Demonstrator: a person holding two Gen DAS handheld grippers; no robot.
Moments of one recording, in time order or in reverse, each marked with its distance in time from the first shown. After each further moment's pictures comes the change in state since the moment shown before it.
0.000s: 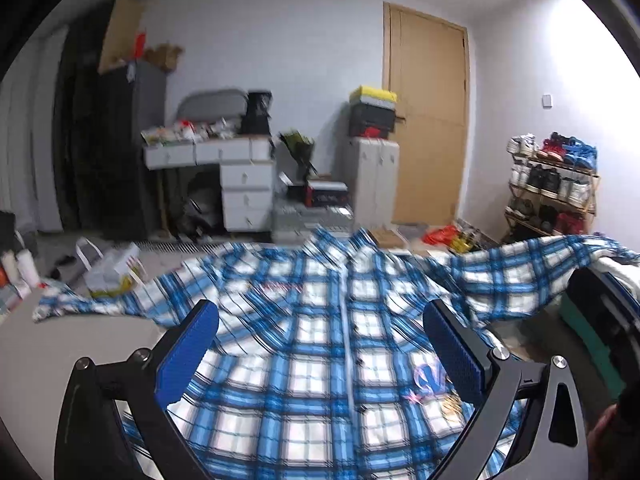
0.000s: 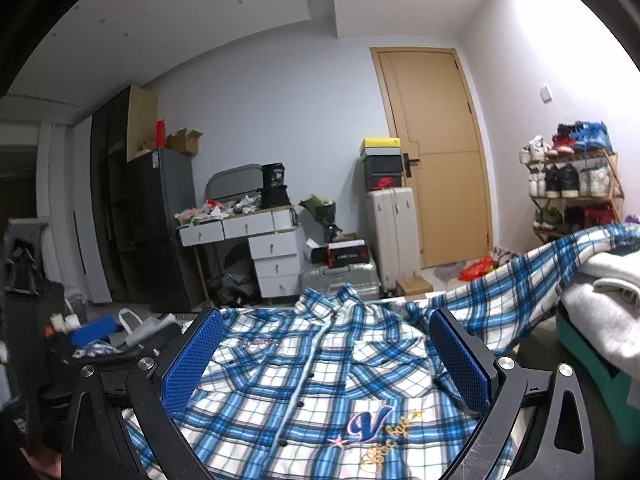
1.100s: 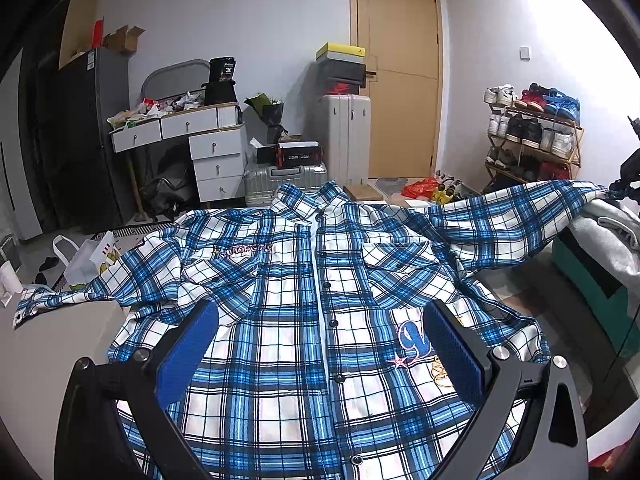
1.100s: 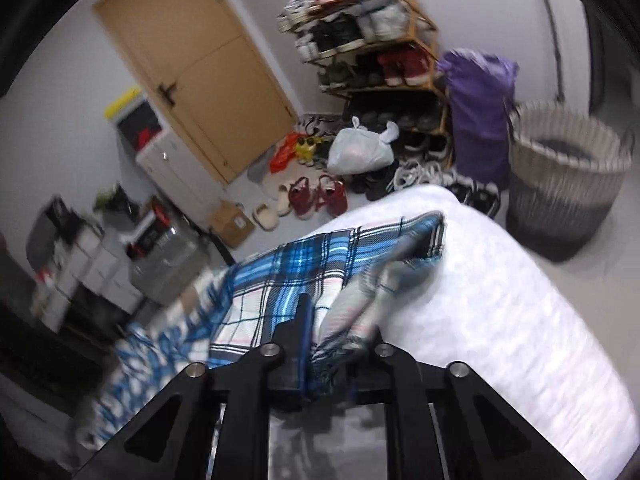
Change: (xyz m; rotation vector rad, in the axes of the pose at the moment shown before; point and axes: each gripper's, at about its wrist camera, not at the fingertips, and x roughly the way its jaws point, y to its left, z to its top) left arm 0.018 -0.032 -0.013 0.113 0.120 -0.040; right arm 0.058 -0.389 0.118 0.544 0.478 -0.579
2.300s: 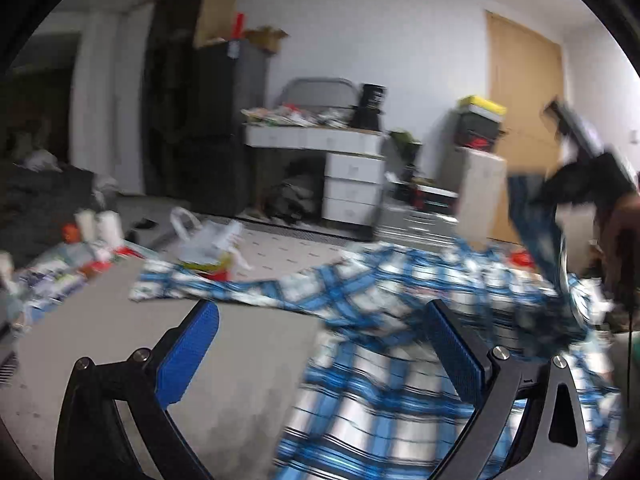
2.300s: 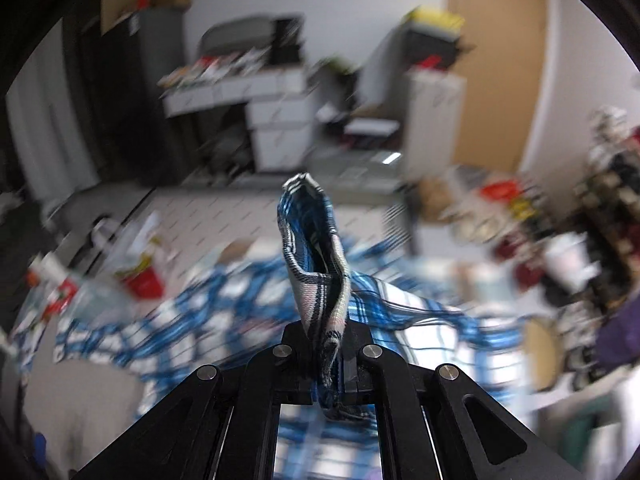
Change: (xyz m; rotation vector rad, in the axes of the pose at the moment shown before) left arm -0.037 0.164 -0.006 -0.246 -0.123 0.386; right arm 0.014 0.485 -0.248 -0.835 0.109 0.344
